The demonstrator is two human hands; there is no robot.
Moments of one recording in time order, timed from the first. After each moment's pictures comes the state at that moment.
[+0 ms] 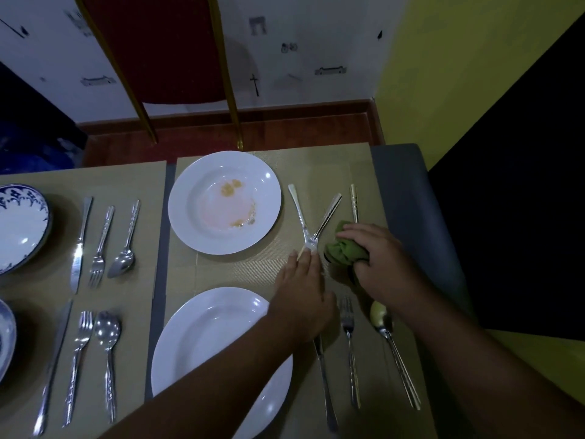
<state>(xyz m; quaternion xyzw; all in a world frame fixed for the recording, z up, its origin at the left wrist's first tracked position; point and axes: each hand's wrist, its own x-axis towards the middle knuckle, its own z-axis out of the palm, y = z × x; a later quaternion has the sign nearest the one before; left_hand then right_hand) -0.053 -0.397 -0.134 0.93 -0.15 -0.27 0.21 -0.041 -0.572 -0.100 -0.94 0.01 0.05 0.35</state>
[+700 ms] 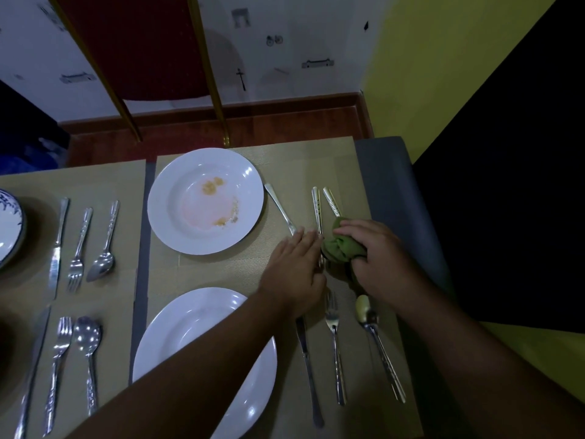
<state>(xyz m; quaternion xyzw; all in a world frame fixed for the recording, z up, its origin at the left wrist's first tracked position) -0.025 -0.412 -0.147 0.93 -0.26 -0.20 0.18 -0.046 -0.592 -0.098 -0.94 0.02 0.03 0.35</state>
